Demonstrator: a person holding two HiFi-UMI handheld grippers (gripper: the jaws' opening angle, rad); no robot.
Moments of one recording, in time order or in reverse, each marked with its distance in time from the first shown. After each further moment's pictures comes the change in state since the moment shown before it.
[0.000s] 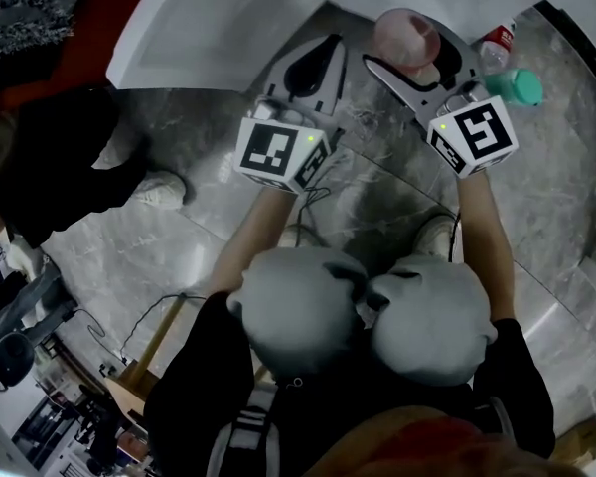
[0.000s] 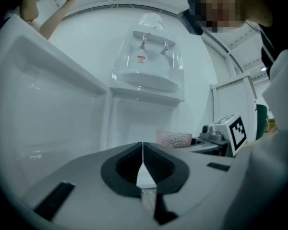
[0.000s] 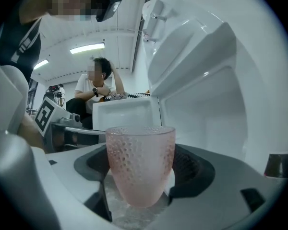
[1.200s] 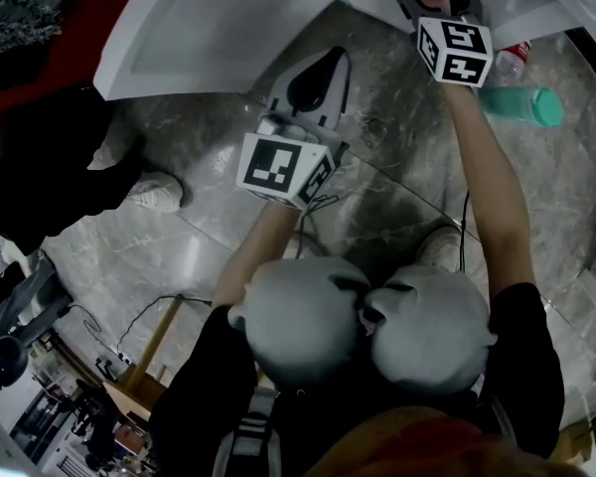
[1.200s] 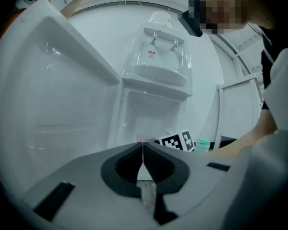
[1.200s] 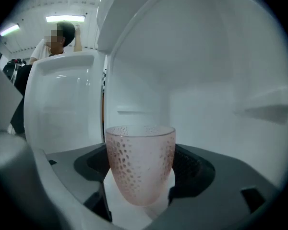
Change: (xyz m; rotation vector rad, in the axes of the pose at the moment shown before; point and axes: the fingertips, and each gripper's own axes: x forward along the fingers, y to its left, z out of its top) left arm -0.007 0.018 -0.030 -0.059 0.032 0.039; right arm 0.083 -0.151 -0.078 -0.017 0.119 -0.426
